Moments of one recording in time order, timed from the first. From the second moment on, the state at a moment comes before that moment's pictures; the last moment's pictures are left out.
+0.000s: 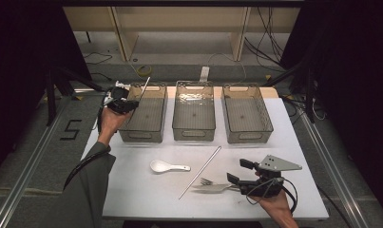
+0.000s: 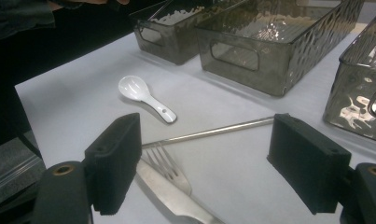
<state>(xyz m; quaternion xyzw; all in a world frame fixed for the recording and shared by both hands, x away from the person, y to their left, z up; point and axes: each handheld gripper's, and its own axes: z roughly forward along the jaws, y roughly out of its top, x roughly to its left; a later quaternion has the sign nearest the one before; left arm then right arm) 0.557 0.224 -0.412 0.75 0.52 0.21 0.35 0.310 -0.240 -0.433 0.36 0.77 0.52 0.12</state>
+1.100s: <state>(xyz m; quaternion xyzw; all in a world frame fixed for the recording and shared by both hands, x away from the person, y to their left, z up) 0.467 0.152 -0.356 0.78 0.48 0.10 0.38 0.309 -0.240 -0.432 0.36 0.77 0.51 0.13</state>
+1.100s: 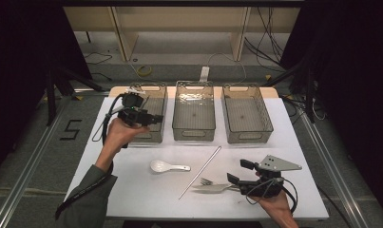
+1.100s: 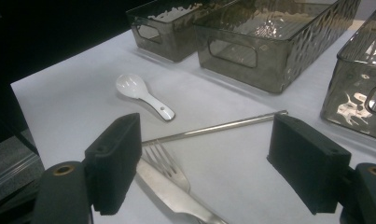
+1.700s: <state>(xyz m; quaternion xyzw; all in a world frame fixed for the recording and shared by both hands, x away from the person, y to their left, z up) 0.449 0.097 -0.387 0.83 0.44 0.05 0.33 0.309 -0.240 -0.431 0.36 0.77 0.51 0.13</state>
